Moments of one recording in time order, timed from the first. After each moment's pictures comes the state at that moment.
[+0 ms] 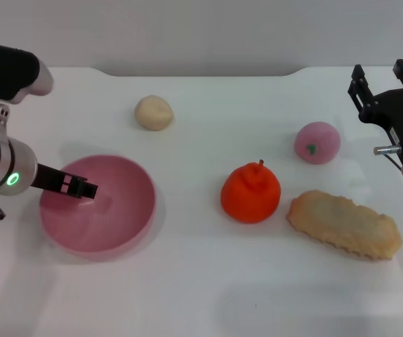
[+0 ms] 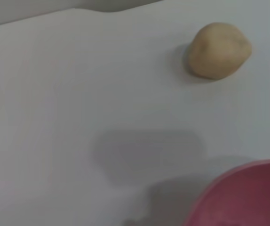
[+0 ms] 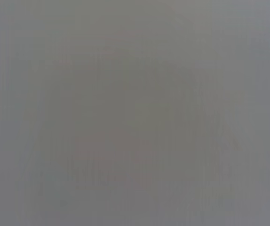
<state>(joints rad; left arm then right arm) -0.35 -2.06 1.61 1.49 -0.33 -1.22 0.08 0.35 2.08 -2.26 -0.56 0.93 -0.93 -0.20</state>
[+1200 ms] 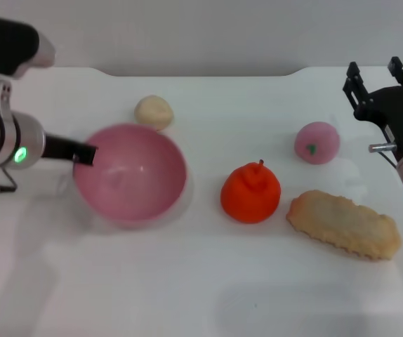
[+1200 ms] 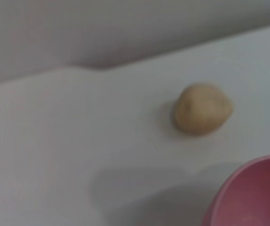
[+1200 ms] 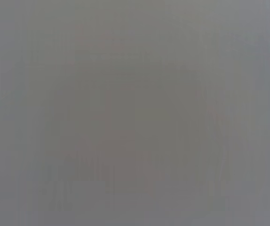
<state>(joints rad) -0.35 -2.06 1.61 1.52 -0.36 -1.11 0.09 0.34 2.08 -2.26 -0.59 0.93 -0.91 -0.20</state>
